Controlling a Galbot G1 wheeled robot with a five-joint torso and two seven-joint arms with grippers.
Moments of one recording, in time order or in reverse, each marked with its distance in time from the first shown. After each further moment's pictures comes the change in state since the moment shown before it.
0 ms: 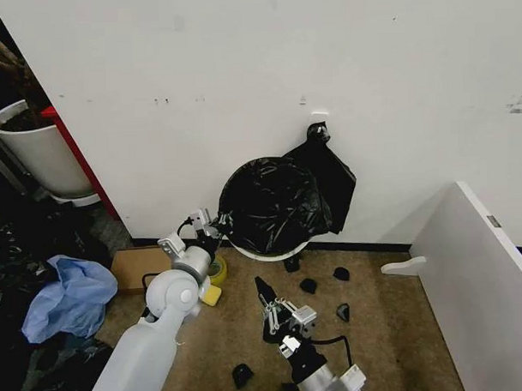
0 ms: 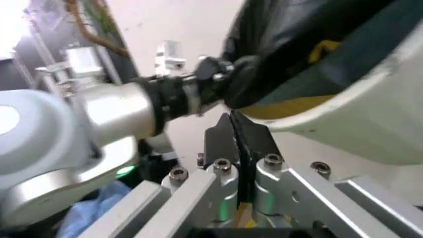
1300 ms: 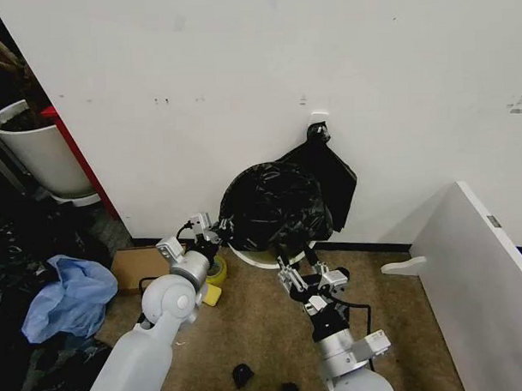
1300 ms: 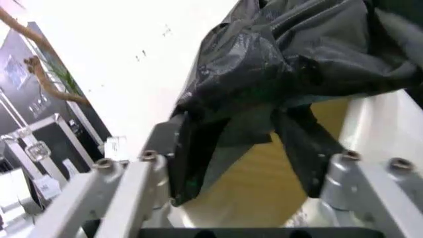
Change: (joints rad) left arm 0.033 0.014 -0.002 -0.029 0.003 0.019 0.011; right arm 0.065 -0.011 0.093 0.103 0.211 -0.057 0.072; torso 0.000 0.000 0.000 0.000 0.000
